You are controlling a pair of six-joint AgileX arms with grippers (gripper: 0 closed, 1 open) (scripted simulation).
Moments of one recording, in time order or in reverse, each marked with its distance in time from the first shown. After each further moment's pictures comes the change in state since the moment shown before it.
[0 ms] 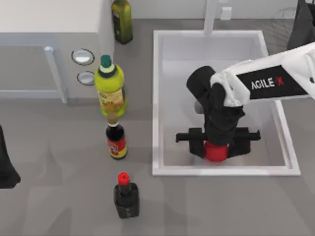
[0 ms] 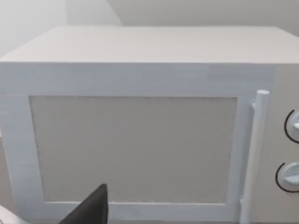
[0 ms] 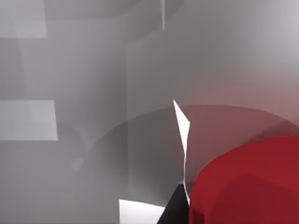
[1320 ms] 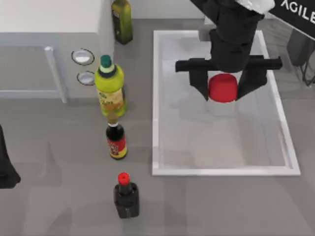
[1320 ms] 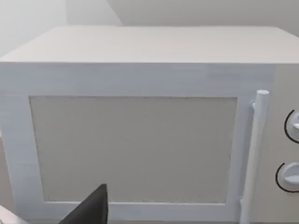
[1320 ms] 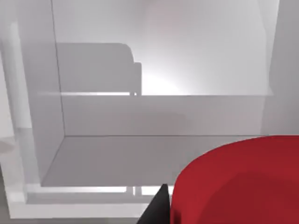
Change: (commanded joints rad) left arm 0.000 0.000 0.000 0.000 0.000 0.000; right arm -0.004 -0.199 0.588 -0.783 0.020 -0.013
